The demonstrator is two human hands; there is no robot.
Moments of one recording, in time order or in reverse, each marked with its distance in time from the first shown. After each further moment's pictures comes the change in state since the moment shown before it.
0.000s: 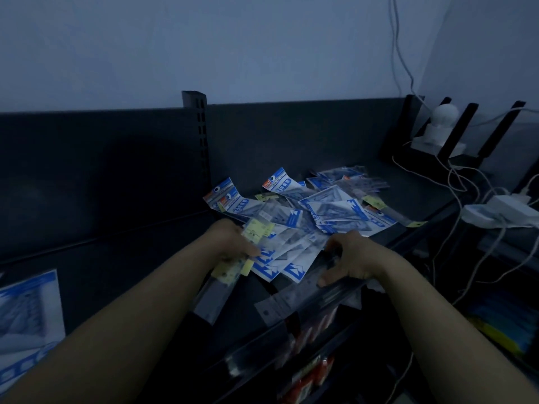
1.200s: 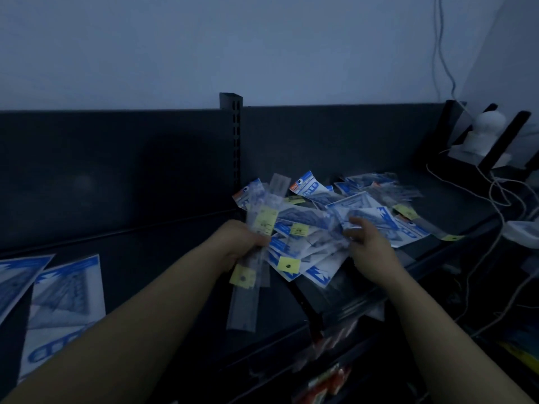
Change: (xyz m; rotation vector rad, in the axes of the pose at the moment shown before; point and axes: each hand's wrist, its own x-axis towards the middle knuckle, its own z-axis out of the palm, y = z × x) left_hand -0.010 -0.019 -0.012 -0.334 0.088 -0.029; right_hand 0.021 -0.016 0.025 0.497 0.399 -0.093
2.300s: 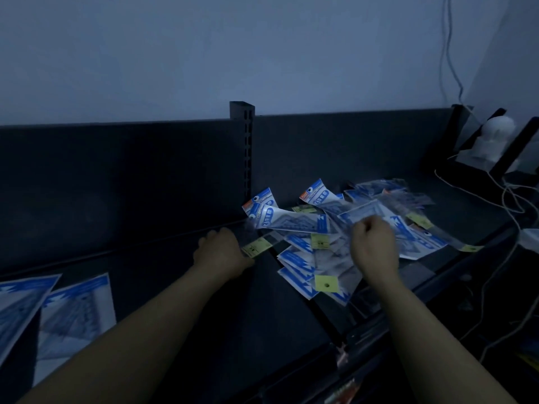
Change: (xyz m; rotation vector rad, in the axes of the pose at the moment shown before) left_hand 0.018 -0.020 -0.041 0.853 0.267 0.061; right_hand 0.024 -0.035 0.034 -0.066 0.430 -0.033
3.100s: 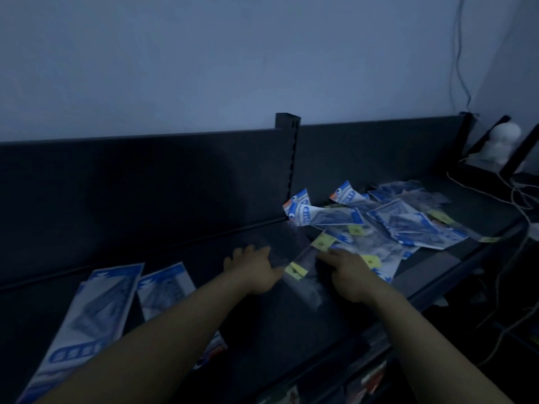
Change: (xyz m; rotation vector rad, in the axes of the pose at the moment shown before) left_hand -0.041 -0.066 -0.022 0.085 -0.212 0.240; right_hand -0.092 -0.064 0.034 -0.617 -0.692 -0.396
